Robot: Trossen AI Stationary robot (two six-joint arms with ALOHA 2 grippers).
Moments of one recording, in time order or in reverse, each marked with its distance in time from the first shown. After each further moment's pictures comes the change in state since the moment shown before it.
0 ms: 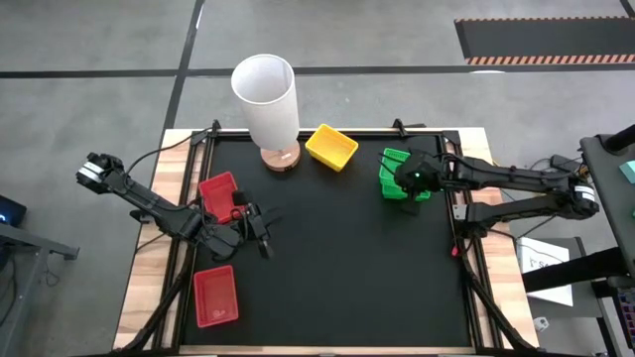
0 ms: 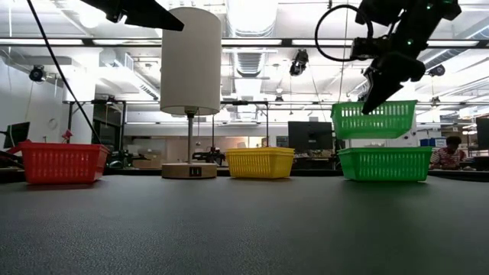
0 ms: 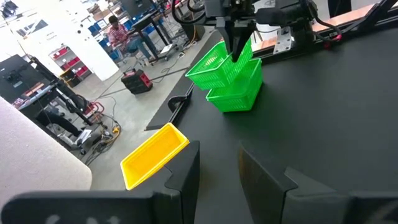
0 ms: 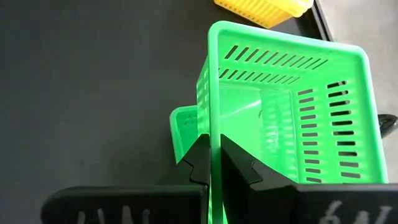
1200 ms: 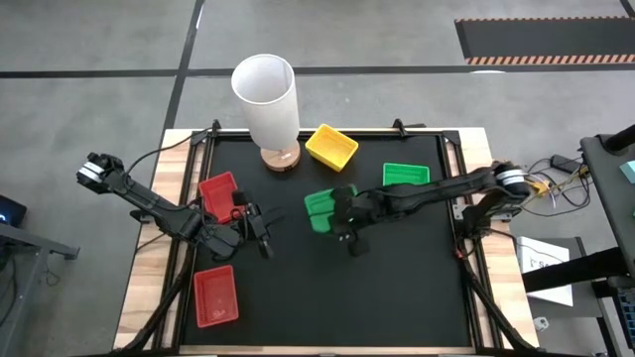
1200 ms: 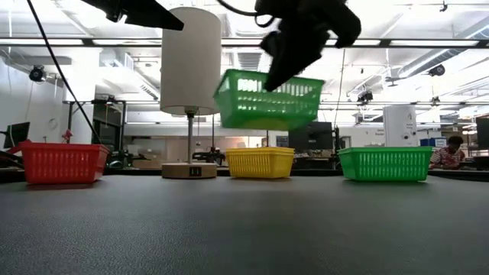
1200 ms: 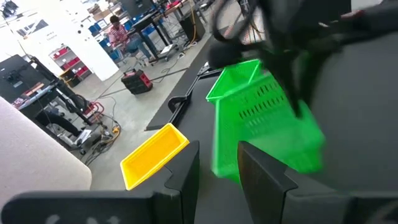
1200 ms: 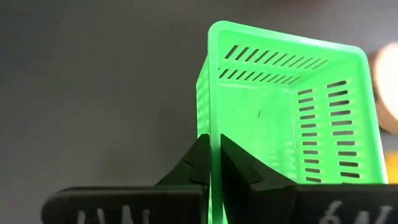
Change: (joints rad) left arm 0.000 0.000 0.000 0.002 0.000 0.000; right arm 0.393 0.673 0.565 0.134 -0.105 -0.141
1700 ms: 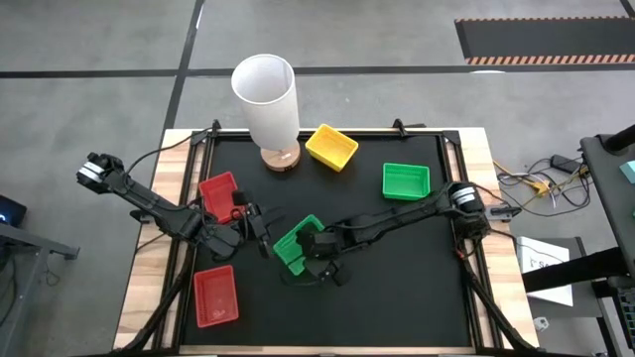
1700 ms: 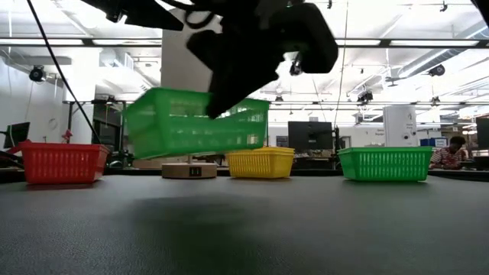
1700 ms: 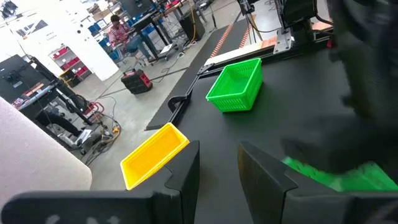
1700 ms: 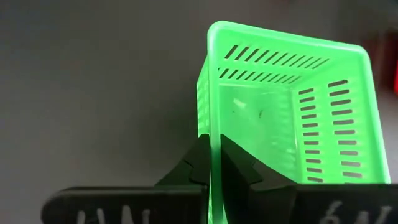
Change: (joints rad) left arm 0.000 0.000 0.000 -0.002 0.000 0.001; right arm 0.117 0.359 0.313 -0.002 -0.101 -0.287
